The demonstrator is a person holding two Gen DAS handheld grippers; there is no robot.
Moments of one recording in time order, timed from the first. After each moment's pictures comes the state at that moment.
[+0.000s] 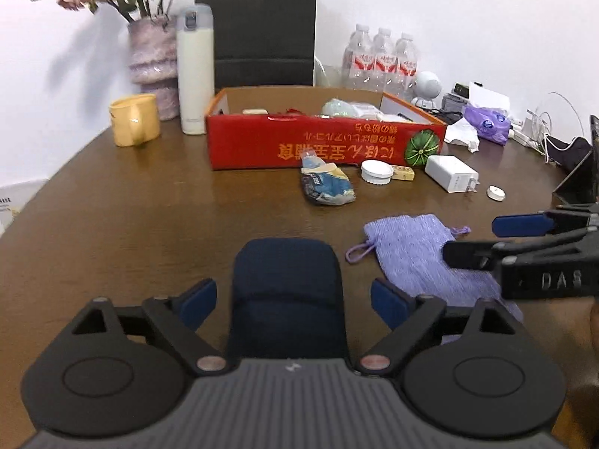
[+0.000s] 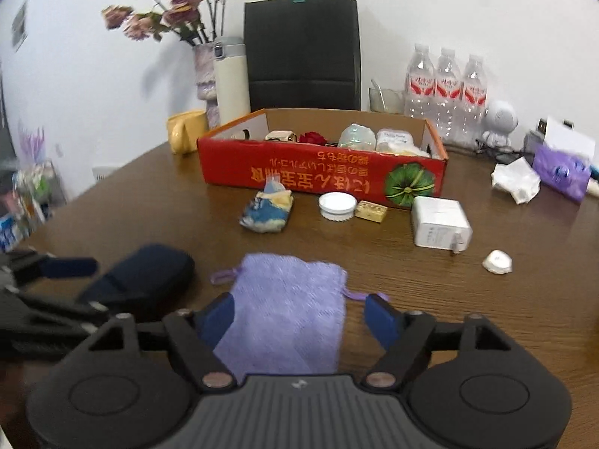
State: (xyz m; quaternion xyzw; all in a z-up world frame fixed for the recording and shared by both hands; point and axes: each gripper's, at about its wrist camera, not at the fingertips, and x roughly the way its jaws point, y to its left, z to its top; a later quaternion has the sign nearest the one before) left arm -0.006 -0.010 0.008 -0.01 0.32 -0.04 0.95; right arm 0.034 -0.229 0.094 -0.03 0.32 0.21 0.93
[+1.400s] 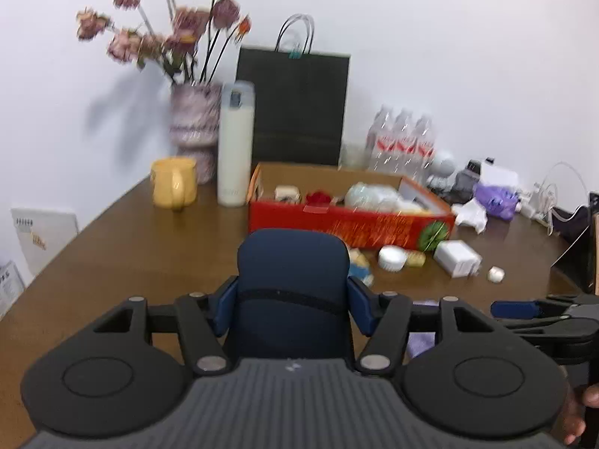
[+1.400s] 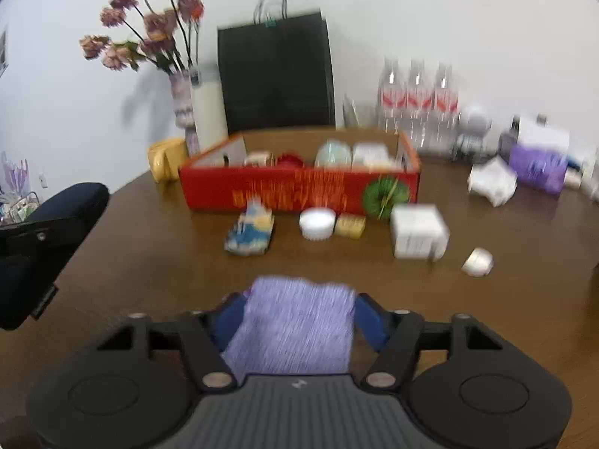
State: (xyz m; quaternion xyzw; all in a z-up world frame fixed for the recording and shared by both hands) left arm -0.039 0.021 0.059 -0.04 0.23 -0.01 0.97; right arm 0.035 -0.240 0.093 0.00 0.31 0.17 0.94
